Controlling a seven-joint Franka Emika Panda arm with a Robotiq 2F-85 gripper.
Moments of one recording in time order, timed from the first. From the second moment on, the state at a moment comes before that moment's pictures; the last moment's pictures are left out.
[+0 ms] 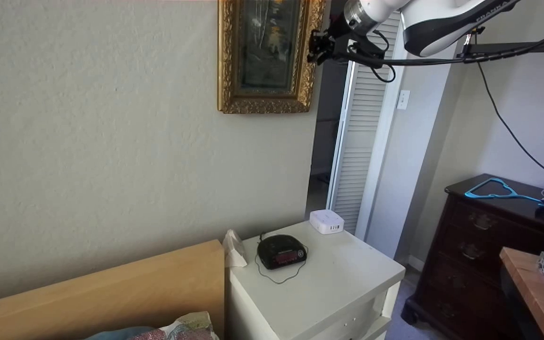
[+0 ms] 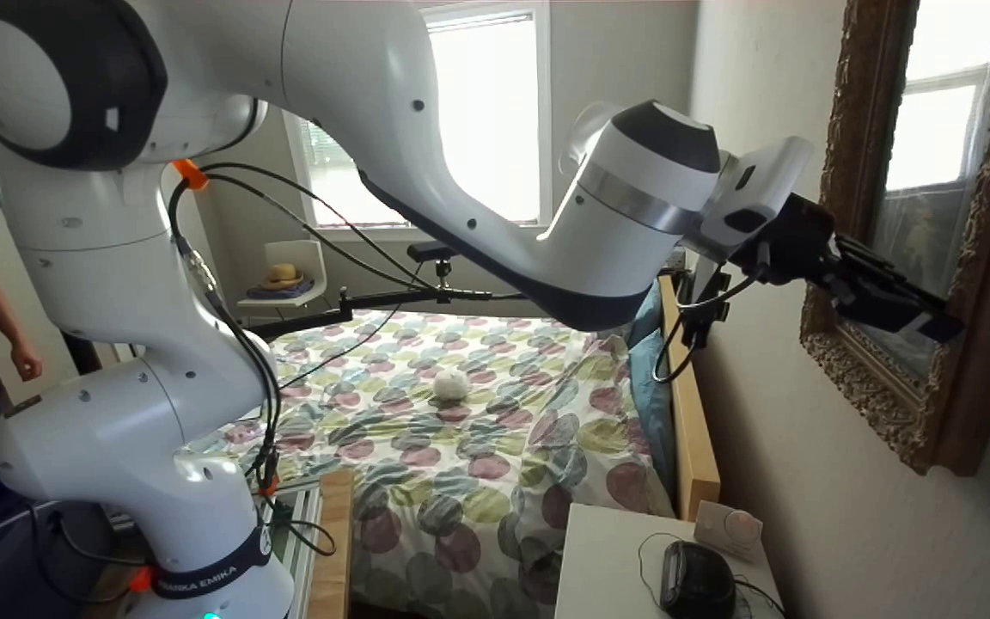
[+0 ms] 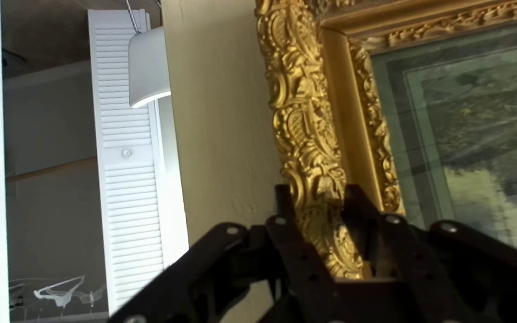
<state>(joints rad) -0.90 0.13 0.56 -1.90 -1.51 2.86 1.73</state>
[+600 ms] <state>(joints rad) -0.89 0.13 0.57 -1.91 -1.51 2.86 1.73</state>
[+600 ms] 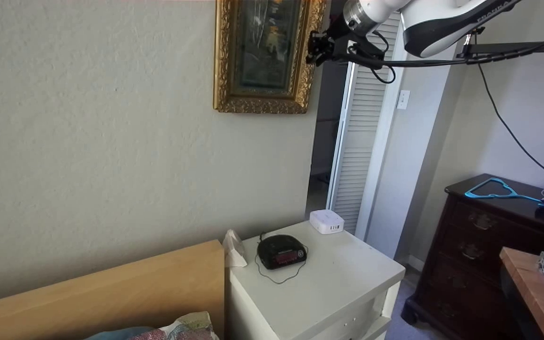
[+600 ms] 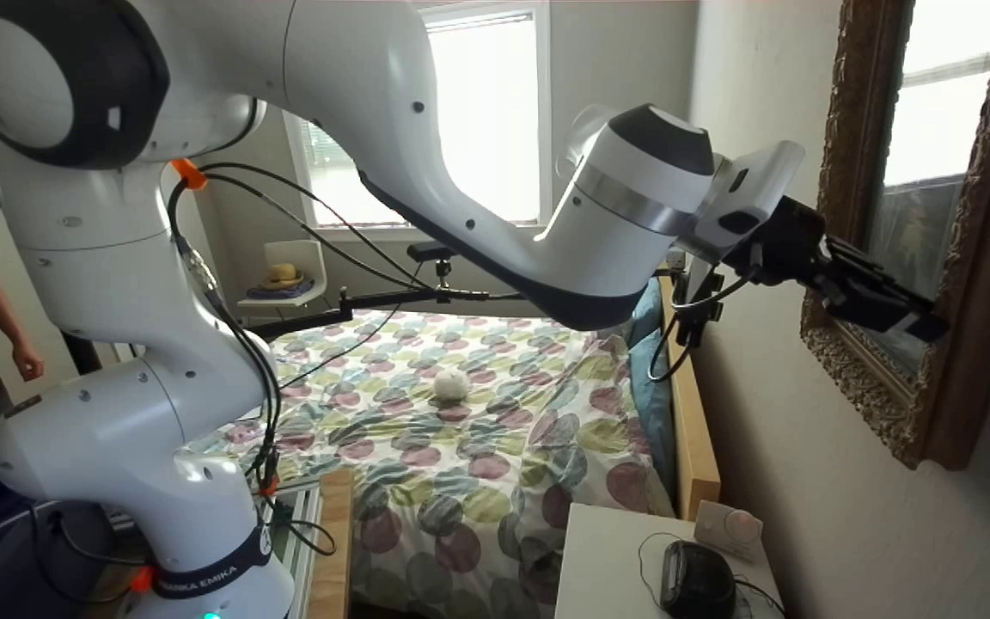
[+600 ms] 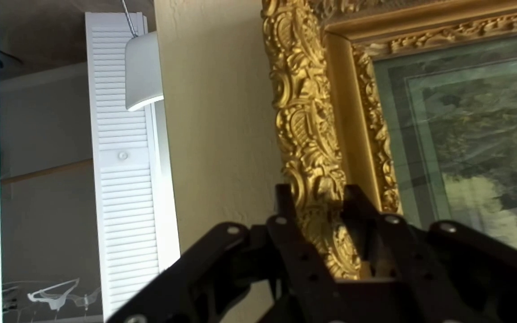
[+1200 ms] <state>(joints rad) -0.90 0.13 0.57 -1.94 -1.51 2.85 1.73</state>
